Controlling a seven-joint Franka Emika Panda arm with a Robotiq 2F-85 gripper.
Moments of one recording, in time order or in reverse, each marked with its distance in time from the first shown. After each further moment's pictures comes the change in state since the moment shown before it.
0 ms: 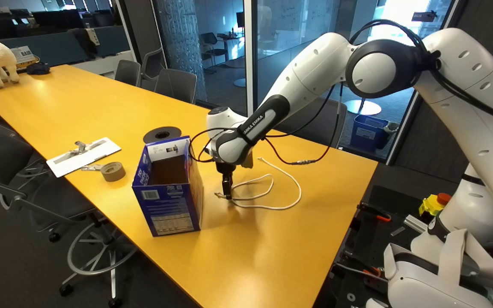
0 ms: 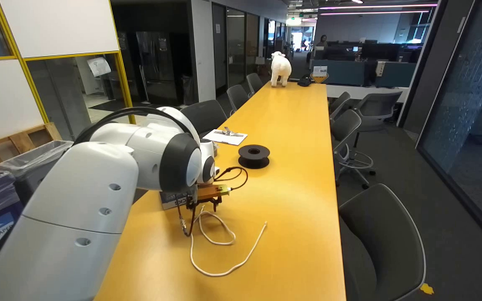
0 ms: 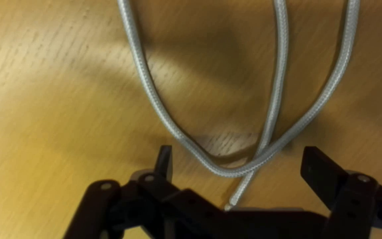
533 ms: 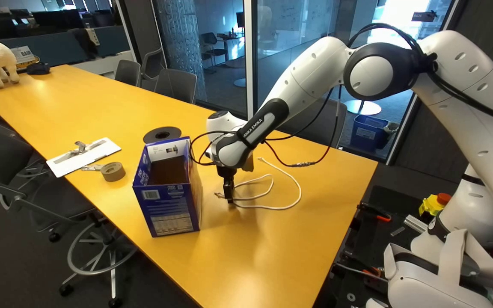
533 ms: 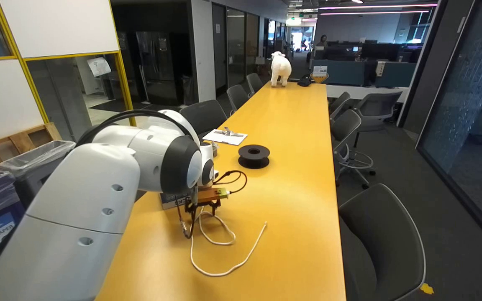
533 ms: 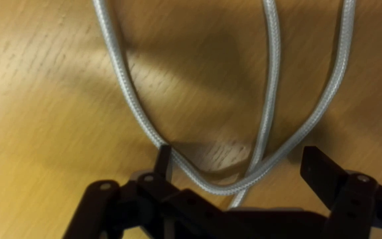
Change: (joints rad) arm 0.003 0.021 0.002 0.002 0.006 -0.007 0.002
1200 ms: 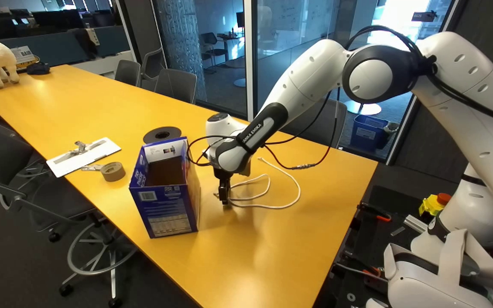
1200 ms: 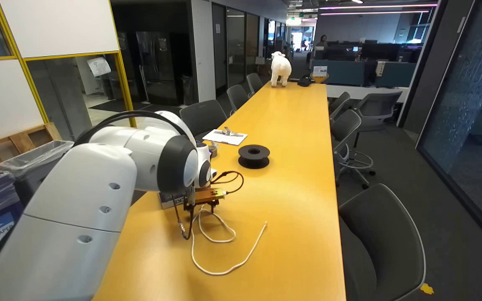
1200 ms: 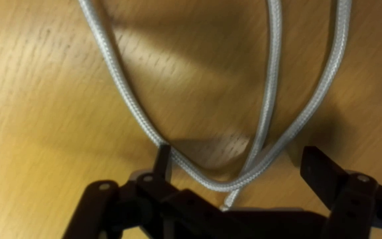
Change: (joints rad) arm 0.034 0.006 -0.022 -0.009 -0.001 0.089 0.072
